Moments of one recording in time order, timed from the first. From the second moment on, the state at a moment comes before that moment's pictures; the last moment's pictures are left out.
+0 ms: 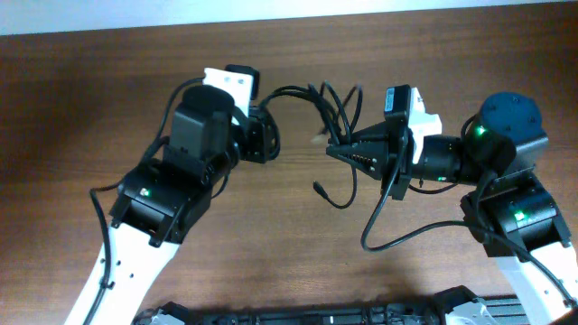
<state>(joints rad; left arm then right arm) -0.48 1.23 1.36 -0.72 0.00 -0.29 0.26 1.02 1.14 -0.28 -1.07 -0.01</state>
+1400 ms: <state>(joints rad) -0.38 1.23 1.36 -0.65 0.37 0.32 0.27 1.01 1.14 -0.75 -0.54 0.04</state>
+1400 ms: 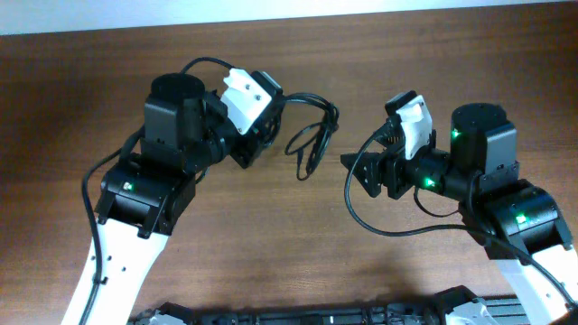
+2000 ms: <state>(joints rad) -0.38 1.23 1.36 -0.65 0.49 0.38 0.27 1.10 1.14 -0.54 -0.67 0.54</state>
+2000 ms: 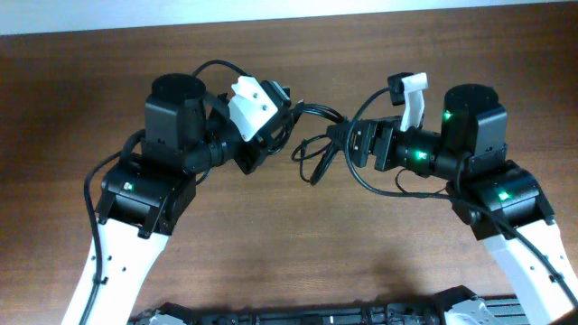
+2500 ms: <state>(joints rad) -0.38 1.23 1.36 -0.65 0.53 0.45 0.27 1.10 1.14 -0.50 -0.74 0.57</state>
